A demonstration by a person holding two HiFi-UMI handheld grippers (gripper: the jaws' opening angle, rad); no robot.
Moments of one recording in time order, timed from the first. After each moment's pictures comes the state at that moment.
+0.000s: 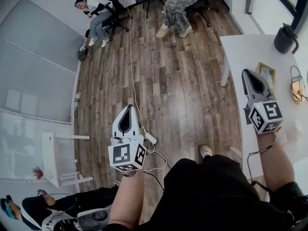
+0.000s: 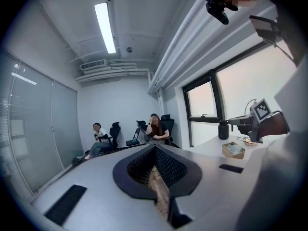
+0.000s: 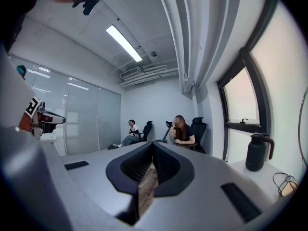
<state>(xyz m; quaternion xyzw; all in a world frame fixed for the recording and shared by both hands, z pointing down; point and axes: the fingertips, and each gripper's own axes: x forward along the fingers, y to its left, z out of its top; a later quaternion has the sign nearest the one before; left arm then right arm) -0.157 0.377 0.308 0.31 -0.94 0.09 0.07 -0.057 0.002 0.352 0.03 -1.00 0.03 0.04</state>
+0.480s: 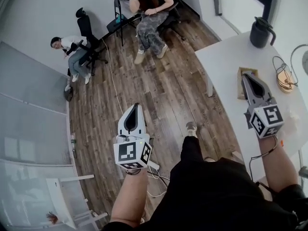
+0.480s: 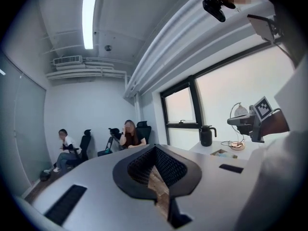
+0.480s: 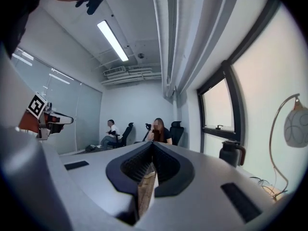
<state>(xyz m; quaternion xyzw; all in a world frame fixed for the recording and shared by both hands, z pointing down) -0.231 0.228 0.305 0.45 -0.89 0.09 0.03 -0.033 -0.075 0.340 0.15 -0.99 0.02 0.03</state>
